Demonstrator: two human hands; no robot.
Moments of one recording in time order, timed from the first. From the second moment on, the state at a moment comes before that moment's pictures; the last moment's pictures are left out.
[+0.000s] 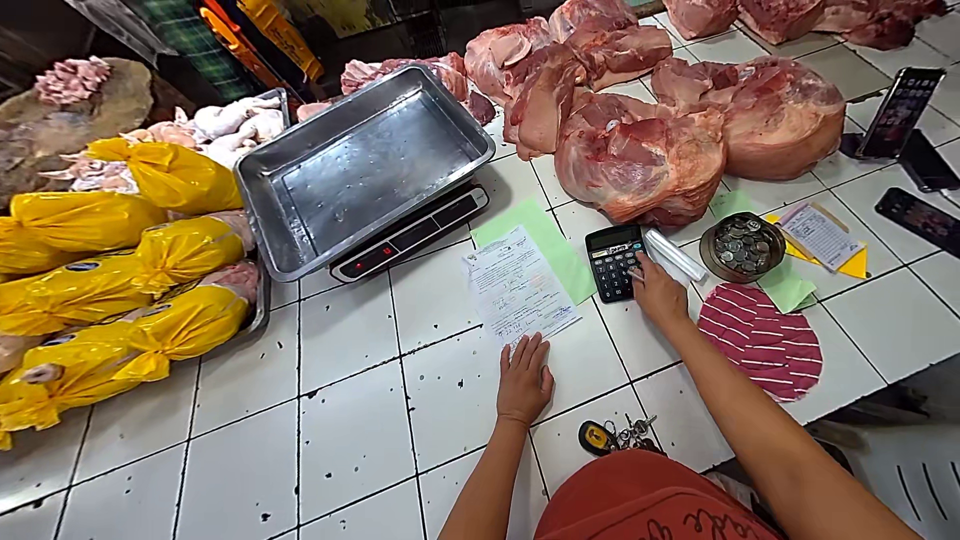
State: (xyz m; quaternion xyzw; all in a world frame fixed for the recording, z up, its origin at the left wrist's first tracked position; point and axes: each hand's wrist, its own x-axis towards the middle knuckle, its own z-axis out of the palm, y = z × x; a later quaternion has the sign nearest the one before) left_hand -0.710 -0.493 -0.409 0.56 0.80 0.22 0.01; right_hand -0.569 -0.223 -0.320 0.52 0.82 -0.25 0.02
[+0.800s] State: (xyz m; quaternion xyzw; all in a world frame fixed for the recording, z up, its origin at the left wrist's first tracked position) left_hand -0.711 -0.492 -0.408 0.56 0.80 0.22 0.01; right_hand -0.581 -0.187 -0.319 0.53 0.82 -0.21 0.07
